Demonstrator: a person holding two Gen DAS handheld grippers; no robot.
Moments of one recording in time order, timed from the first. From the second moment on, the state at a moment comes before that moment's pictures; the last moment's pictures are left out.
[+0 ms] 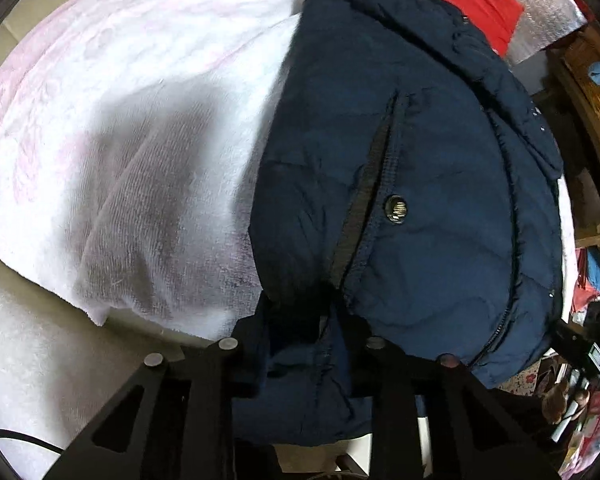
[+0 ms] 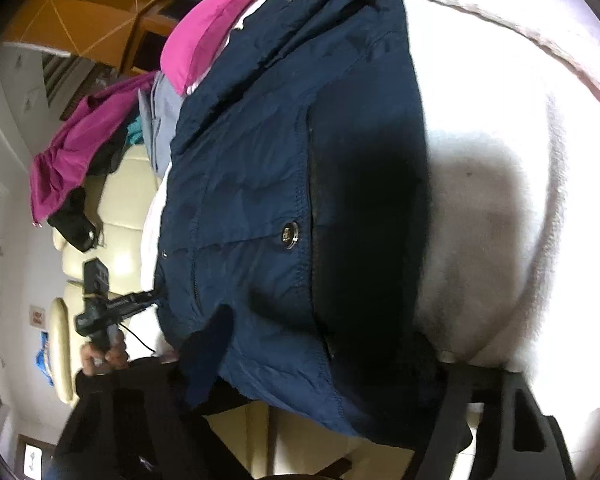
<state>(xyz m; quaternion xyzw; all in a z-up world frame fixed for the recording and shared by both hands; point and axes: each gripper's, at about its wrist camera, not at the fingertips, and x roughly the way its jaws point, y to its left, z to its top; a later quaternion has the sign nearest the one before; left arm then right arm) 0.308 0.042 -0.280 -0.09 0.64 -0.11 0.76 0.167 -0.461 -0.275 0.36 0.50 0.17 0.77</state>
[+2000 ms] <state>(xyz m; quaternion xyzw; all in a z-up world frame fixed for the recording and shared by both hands) 0.480 0.032 -0.184 -0.39 0.36 -0.23 0.82 0.353 -0.503 -0.177 0.50 0.21 0.13 0.83</state>
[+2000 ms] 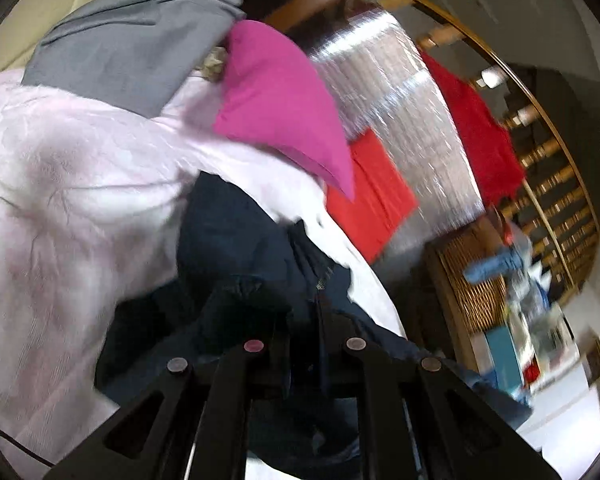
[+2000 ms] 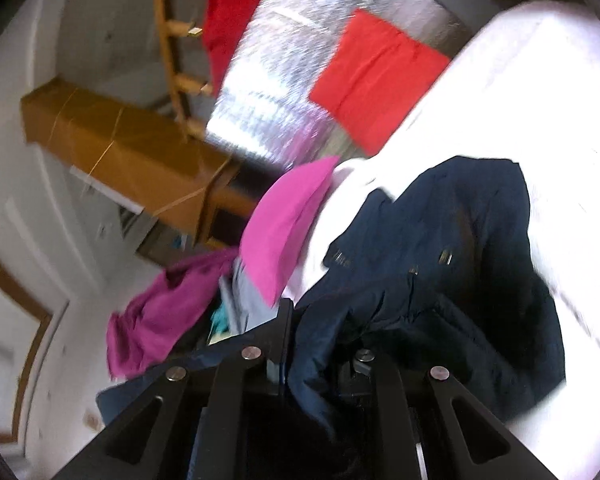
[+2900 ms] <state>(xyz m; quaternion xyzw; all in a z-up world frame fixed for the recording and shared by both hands) 0.593 0.018 -0.227 -0.49 0.39 -0.25 0.74 0.420 -0.587 -0.224 0.66 0.13 0.11 0.73</state>
